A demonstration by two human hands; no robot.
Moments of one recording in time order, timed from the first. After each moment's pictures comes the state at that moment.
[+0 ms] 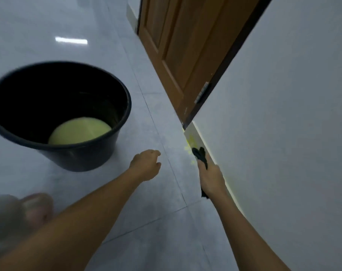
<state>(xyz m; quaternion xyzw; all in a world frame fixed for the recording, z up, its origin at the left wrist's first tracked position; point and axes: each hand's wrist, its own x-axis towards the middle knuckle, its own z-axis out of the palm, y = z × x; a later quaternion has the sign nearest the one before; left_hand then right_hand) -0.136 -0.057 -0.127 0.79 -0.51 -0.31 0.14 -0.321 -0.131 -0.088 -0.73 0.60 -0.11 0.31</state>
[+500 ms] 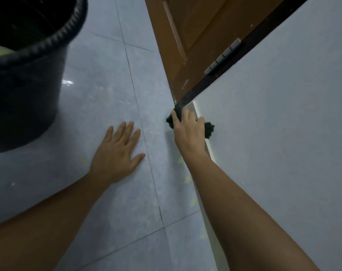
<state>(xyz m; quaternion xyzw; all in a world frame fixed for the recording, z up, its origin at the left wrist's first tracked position) -0.132 -0.137 -0.316 0.81 -0.56 -0.09 0.17 -0.229 -0.288 -0.206 -0.87 0.31 0.17 -0.34</state>
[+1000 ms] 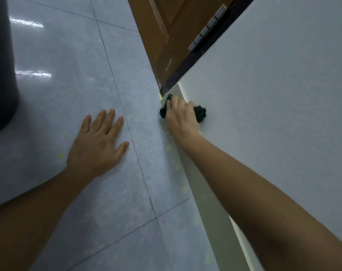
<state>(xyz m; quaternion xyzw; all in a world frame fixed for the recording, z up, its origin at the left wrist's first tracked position) -0.135 -0.139 -0.320 0.82 -0.54 -0.06 0.18 -0.238 -0.301 -0.210 -0.83 0.27 0.24 -0.43</state>
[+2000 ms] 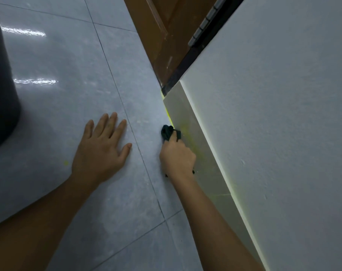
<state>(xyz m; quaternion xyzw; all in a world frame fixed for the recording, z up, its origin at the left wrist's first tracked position) -0.138 -0.134 -0.319 0.82 -0.54 -0.06 0.17 -0.275 -0.239 -0.255 -0.80 0.58 0.14 0.00</state>
